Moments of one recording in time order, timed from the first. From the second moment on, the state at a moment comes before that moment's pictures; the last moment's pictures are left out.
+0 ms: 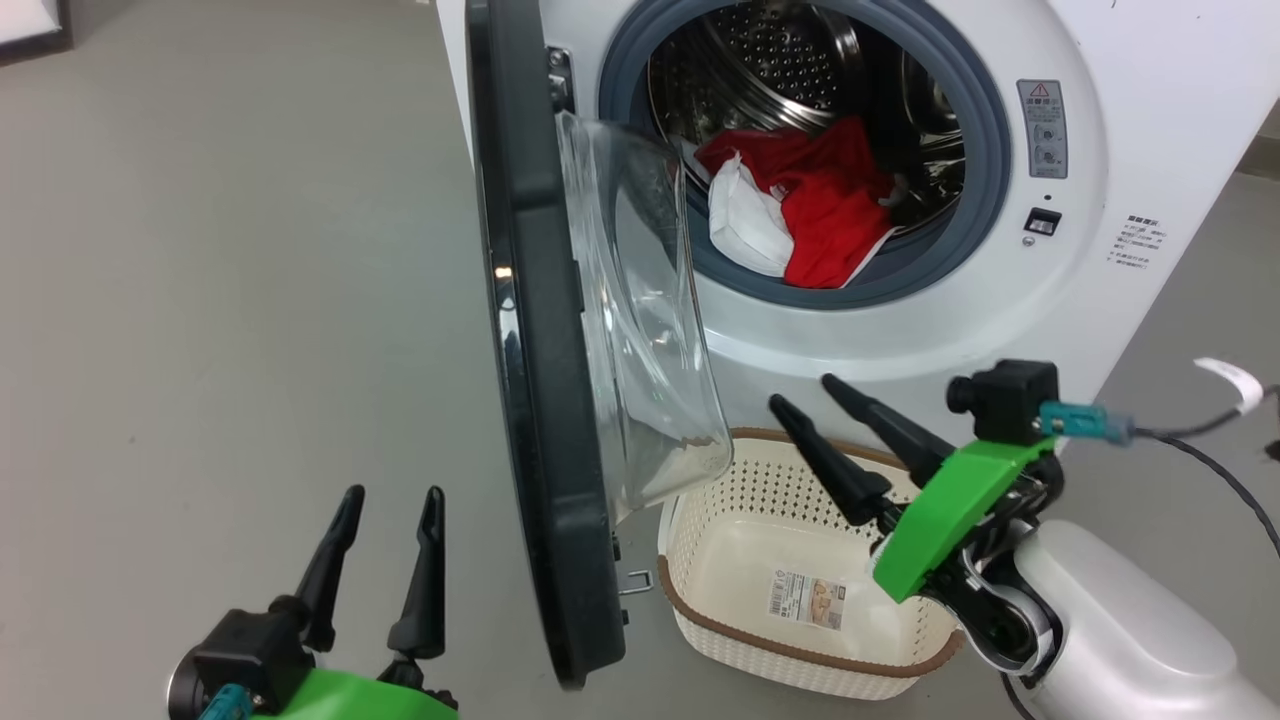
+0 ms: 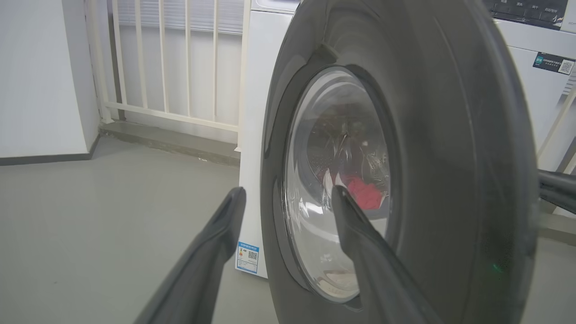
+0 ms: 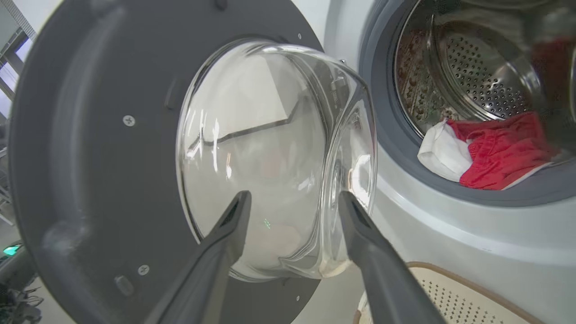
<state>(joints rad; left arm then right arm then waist) -0.10 0.04 -0.10 0.18 -0.28 -0.06 -0.25 -0.49 -0.29 0.63 0.36 0.99 0.12 -0.04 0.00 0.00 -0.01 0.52</state>
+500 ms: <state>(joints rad) -0.10 0.04 -0.07 0.17 -0.27 -0.07 -0.25 -0.42 -0.17 0.31 0.61 0.58 0.12 -0.25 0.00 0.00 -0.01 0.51</state>
